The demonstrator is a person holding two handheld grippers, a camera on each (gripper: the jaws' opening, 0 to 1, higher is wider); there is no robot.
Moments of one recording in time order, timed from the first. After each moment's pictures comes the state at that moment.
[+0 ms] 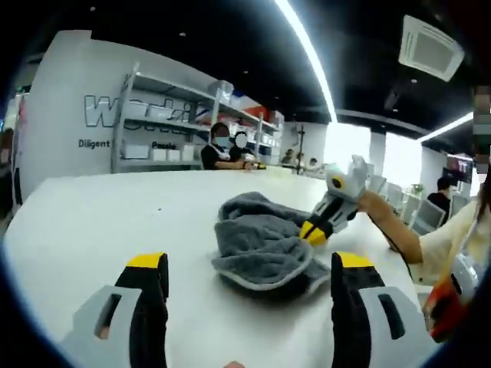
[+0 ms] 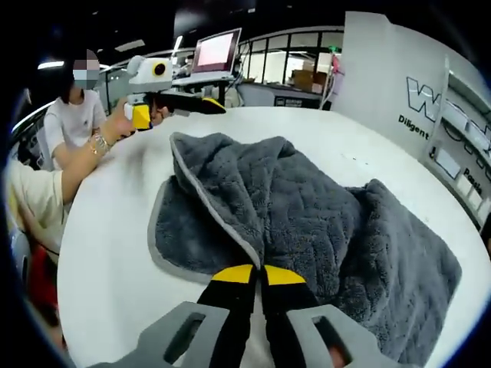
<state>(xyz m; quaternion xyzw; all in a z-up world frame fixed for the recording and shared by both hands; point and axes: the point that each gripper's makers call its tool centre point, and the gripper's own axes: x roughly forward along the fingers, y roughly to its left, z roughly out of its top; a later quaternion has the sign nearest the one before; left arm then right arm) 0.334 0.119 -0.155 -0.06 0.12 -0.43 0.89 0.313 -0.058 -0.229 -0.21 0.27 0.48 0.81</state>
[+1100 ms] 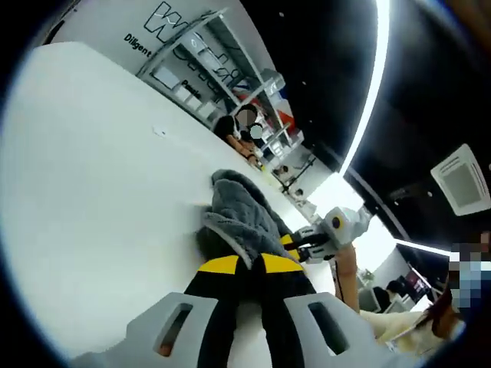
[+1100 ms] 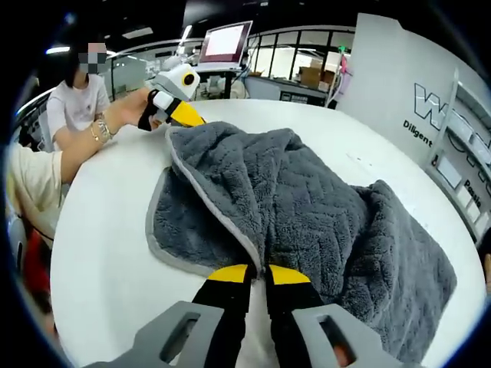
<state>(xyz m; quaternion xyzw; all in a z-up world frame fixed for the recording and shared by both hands) 0.325 0.095 -0.194 -0.30 0.25 -0.43 0.81 0.315 -0.062 -0.234 -0.25 0.27 0.48 0.80</state>
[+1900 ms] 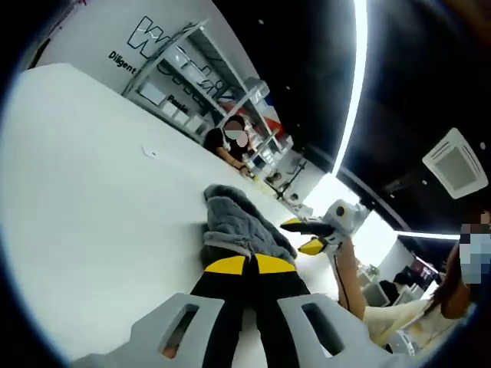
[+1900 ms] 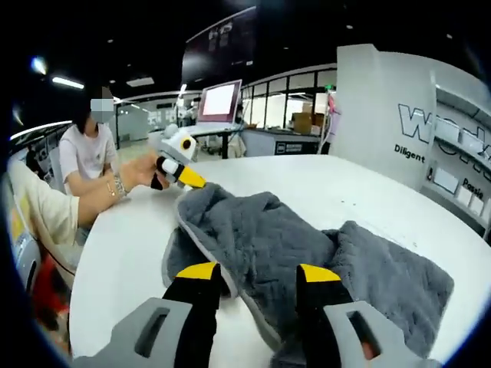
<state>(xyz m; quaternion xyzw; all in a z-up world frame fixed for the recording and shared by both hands) 0.326 0.107 -0.178 -0.28 0.20 -0.44 0.83 0.334 -0.081 -0.171 -0.14 0.17 0.48 0.85</state>
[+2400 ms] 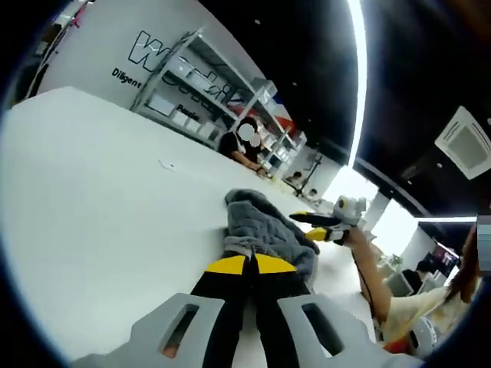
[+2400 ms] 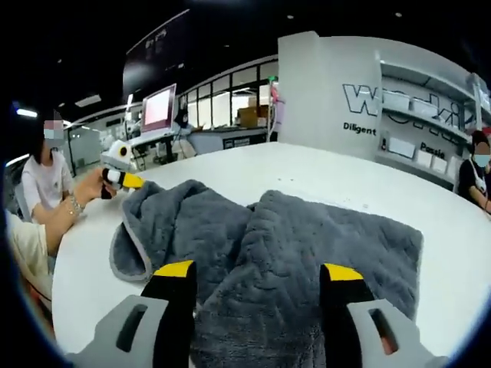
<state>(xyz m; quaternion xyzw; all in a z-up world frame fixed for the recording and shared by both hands) 0.339 0.127 -0.183 -0.21 0.20 -0.40 0.87 0.383 -0.140 -0.180 -0.06 0.20 0.38 0.90</state>
